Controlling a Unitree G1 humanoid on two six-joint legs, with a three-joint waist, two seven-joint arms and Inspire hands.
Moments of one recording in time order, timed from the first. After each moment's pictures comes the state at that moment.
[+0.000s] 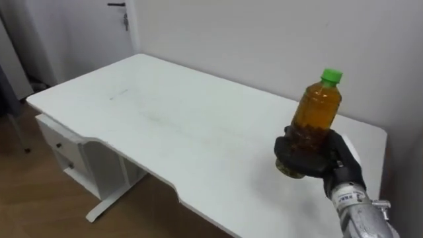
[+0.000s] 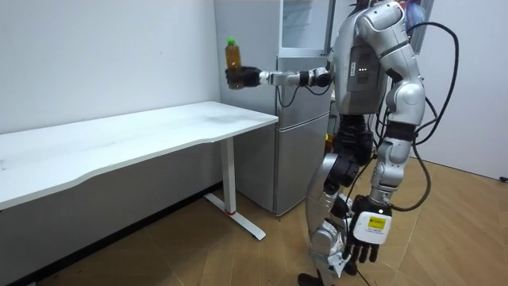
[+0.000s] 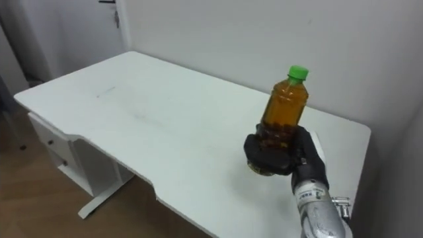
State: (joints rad) left arm 0.41 0.26 0.04 0.94 -0.08 0.02 -0.14; right arm -0.41 -0.43 0.22 0.16 0.37 -0.02 -0.27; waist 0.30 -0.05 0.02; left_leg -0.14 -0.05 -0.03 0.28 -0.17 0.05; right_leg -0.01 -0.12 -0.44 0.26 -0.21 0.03
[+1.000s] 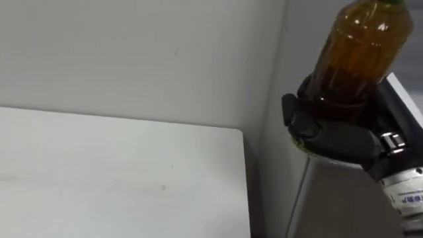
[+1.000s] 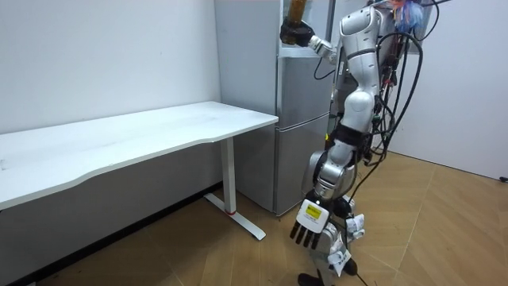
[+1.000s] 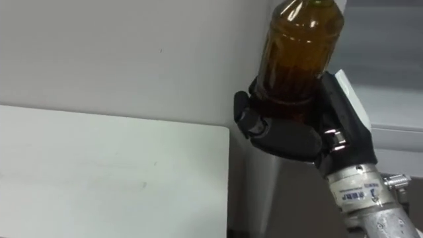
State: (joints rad) left arm 0.36 0.24 0.15 1.04 0.01 0.02 -0.11; right arm -0.20 -0.50 -0.04 -0.37 0.31 0.00 -0.01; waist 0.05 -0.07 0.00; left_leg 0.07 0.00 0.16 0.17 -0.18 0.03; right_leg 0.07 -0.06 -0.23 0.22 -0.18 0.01
